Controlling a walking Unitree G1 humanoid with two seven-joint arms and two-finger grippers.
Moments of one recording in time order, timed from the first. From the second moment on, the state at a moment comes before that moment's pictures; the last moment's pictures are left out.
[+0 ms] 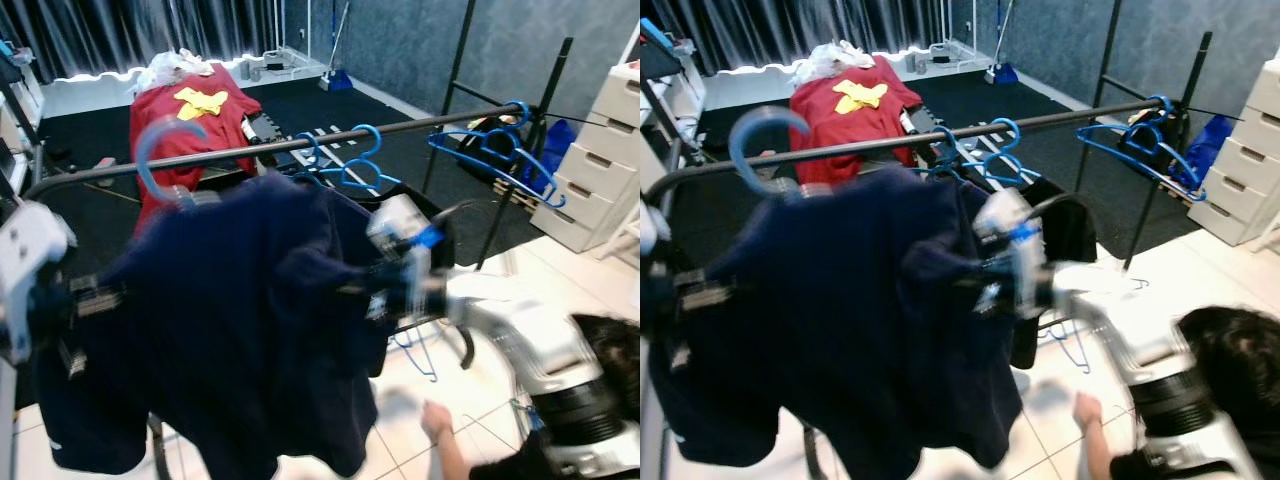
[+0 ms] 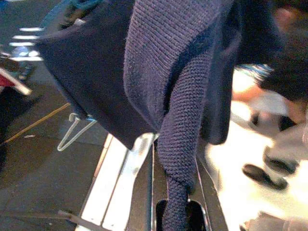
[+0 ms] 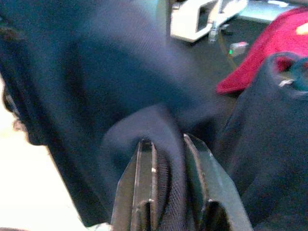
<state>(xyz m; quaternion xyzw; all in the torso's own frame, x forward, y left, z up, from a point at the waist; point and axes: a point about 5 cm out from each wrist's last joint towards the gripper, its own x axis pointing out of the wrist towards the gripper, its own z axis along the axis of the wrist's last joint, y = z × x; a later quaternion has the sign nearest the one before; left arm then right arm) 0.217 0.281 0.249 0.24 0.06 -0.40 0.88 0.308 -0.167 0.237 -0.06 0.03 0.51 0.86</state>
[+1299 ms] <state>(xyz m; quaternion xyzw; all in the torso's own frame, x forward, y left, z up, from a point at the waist) 0.223 0.194 0.238 0.27 0.04 -0.57 0.77 0.267 -0.147 0.292 0.00 -0.05 0.74 0.67</state>
